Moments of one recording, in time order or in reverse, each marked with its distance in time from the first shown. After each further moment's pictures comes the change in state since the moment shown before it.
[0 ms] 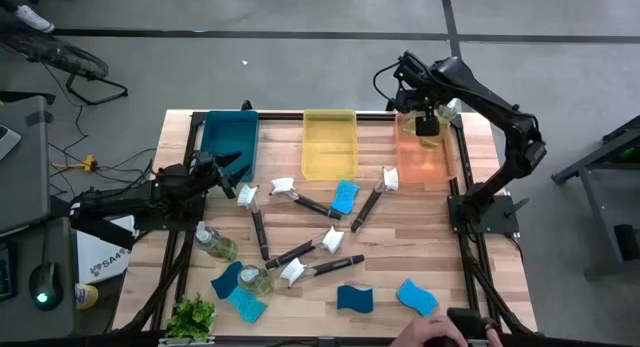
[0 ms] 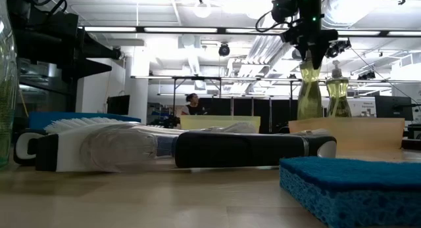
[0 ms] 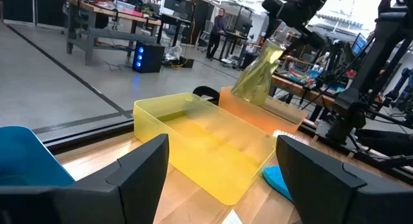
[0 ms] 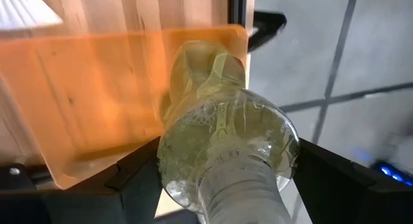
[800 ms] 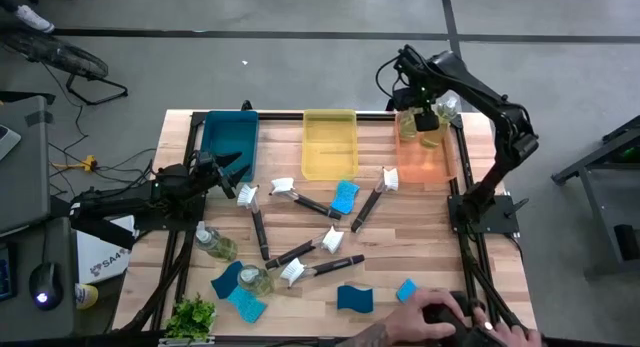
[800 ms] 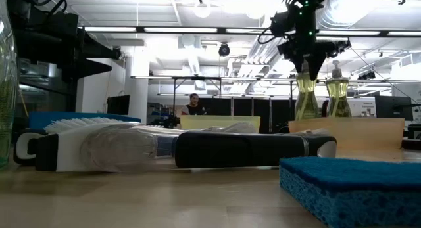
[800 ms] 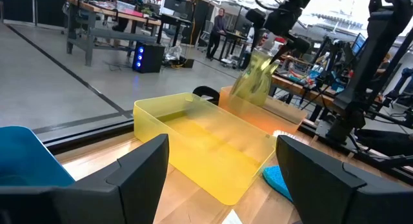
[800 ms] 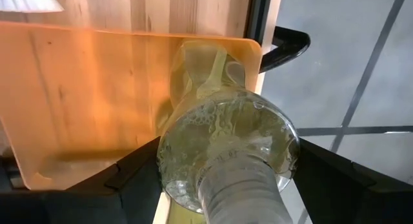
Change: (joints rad) left arm 0.000 0.000 0.000 0.000 0.000 0.000; right arm -0.110 0.100 0.000 0.068 -0.117 -0.210
